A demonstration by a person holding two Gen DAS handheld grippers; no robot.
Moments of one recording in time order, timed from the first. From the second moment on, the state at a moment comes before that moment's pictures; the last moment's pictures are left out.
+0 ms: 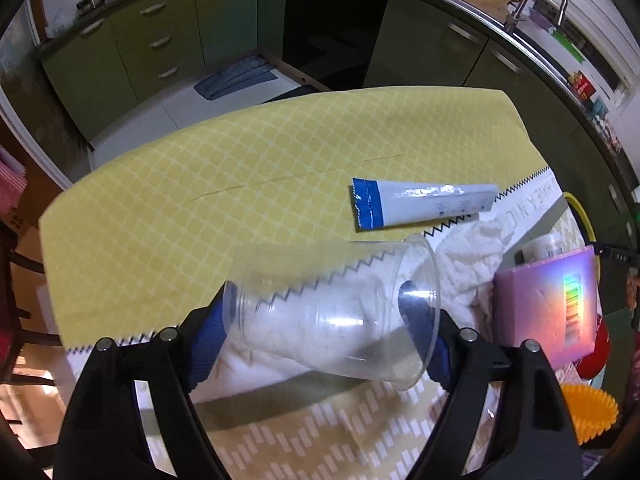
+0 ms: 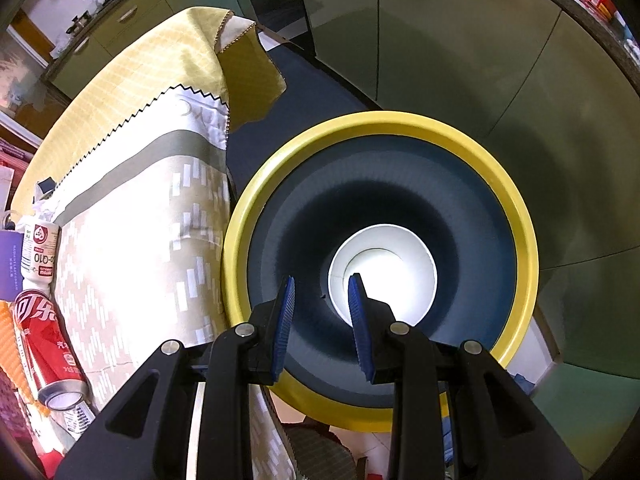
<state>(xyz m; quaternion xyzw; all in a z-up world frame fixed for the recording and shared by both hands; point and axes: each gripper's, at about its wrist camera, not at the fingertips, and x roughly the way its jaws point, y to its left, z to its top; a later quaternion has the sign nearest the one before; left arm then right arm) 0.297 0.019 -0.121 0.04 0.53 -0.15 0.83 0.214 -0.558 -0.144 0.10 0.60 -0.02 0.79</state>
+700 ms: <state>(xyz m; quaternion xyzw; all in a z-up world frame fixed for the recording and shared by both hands) 0.176 -0.358 -0.038 0.18 0.48 -0.40 0.76 0.114 -0.648 -0.074 0.11 0.53 -0.06 0.84</state>
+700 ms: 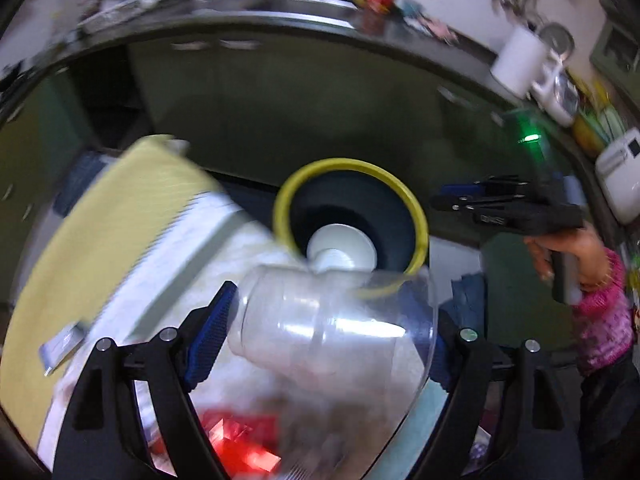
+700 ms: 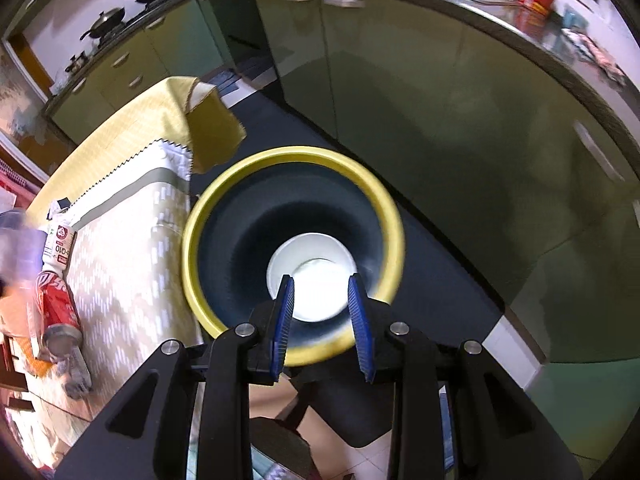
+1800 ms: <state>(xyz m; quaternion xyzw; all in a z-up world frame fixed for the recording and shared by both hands) 0.143 -0.216 -0.009 0.08 0.42 -0.31 0.85 0.108 -0.585 -0.065 0.07 0.54 0.04 0.84</state>
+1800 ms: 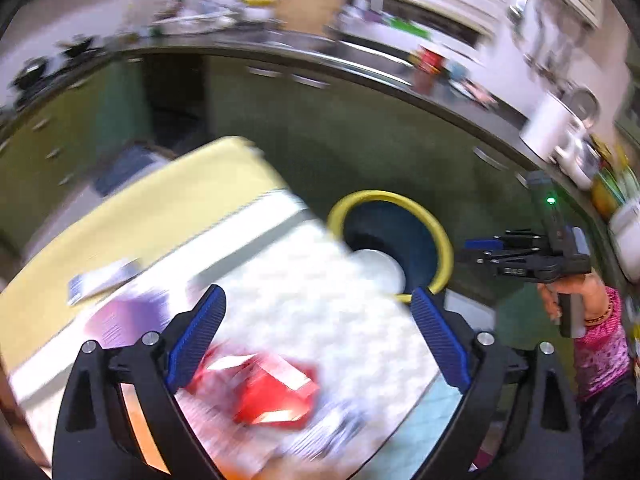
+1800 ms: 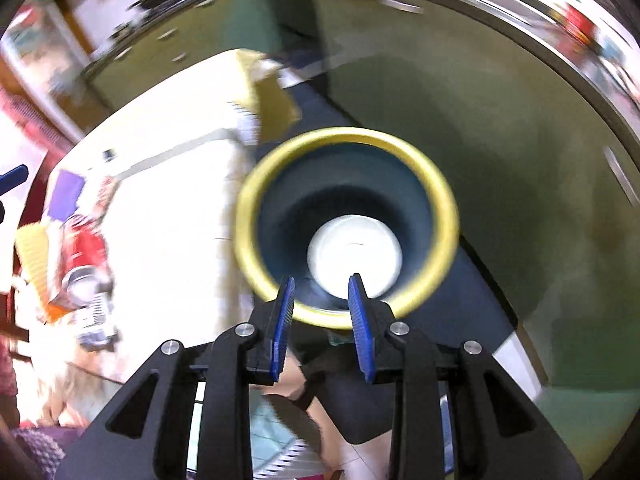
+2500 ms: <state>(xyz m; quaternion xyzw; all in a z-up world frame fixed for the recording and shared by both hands) 0.086 -0.068 -0.025 0.00 0.41 -0.21 0.89 0.157 -0.311 -0.090 -0.17 0.59 0.28 0.74</state>
